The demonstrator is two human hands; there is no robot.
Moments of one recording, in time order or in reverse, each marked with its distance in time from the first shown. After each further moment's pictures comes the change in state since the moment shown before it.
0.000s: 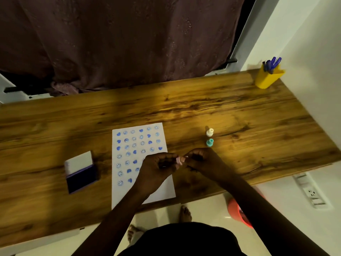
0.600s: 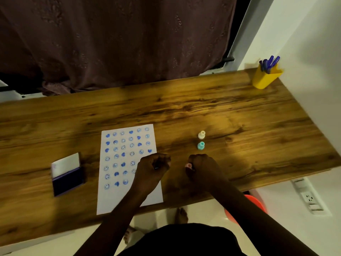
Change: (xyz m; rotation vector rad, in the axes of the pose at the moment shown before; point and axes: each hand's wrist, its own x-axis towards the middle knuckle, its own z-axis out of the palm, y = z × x) left_hand 0.019 -0.015 0.029 0.157 0.145 -0.124; right_hand 0.011 0.049 -0.025 -0.849 0.031 -0.045
